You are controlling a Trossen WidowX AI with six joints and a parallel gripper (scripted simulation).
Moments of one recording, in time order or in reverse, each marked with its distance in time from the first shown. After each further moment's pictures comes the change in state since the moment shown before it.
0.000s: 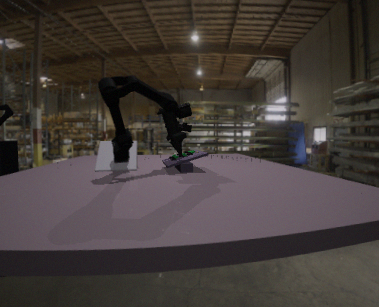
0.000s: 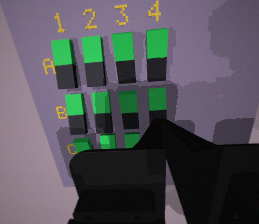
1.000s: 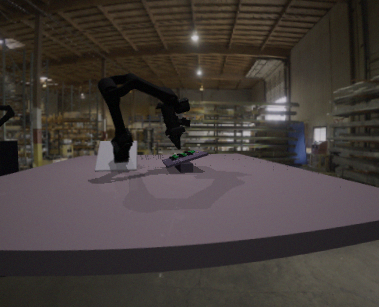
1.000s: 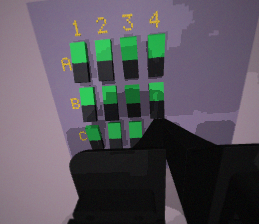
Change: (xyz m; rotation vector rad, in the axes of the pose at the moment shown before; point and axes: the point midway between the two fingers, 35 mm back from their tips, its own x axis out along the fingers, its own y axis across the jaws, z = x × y) arm -0.025 0.002 0.001 -0.004 0.004 0.007
